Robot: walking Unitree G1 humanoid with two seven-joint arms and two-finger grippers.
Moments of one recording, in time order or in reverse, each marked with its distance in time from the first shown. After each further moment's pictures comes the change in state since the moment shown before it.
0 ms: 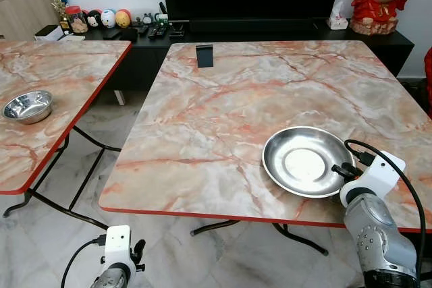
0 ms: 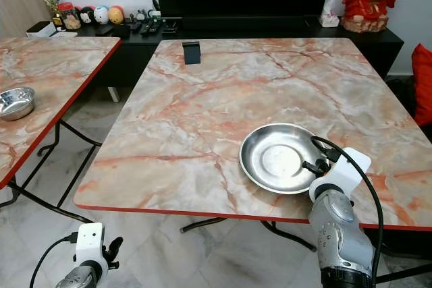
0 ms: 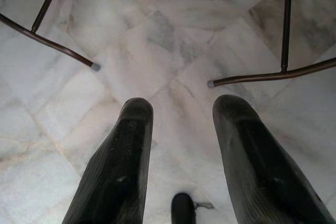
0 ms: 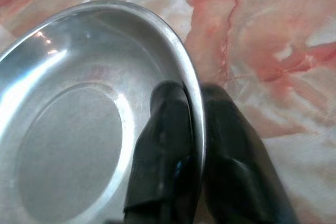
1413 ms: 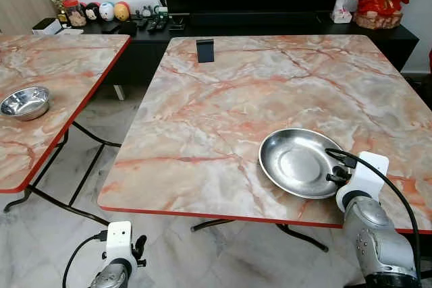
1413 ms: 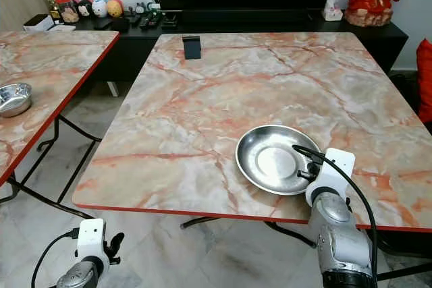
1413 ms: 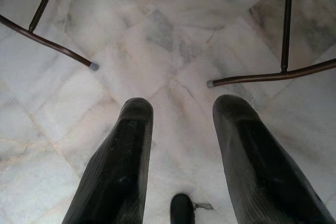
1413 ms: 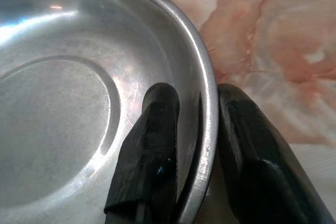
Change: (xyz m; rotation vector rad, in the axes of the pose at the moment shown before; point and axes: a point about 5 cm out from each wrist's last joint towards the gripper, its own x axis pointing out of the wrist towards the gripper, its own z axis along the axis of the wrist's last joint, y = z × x) left arm 0.003 -0.002 0.007 -0.002 -0.016 -0.007; right arm 0.000 0.000 0.000 -0.214 -0.001 0.029
